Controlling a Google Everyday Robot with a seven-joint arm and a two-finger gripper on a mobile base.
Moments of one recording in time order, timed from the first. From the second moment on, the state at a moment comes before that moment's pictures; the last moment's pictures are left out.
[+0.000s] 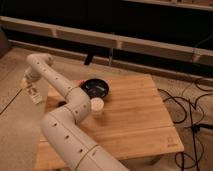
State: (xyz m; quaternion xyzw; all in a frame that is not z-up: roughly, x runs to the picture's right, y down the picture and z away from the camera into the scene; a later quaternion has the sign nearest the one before) arm -0.496 -0.028 0.945 -0.38 -0.20 0.38 0.82
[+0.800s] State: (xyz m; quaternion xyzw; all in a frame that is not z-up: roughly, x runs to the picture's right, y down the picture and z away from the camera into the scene) arm -0.486 0.039 0.940 -0.44 -0.11 0.34 0.82
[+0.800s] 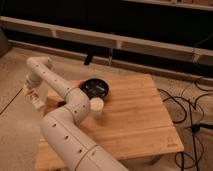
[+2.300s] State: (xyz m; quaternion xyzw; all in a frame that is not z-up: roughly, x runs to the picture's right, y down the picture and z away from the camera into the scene) arm -0.551 0.025 0.845 -0.36 -0.08 0.23 0.90
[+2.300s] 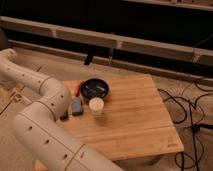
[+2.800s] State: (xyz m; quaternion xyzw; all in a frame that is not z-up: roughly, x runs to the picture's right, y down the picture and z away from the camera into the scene) arm -0.520 0.063 0.803 -0.34 -0.10 0.23 0.91
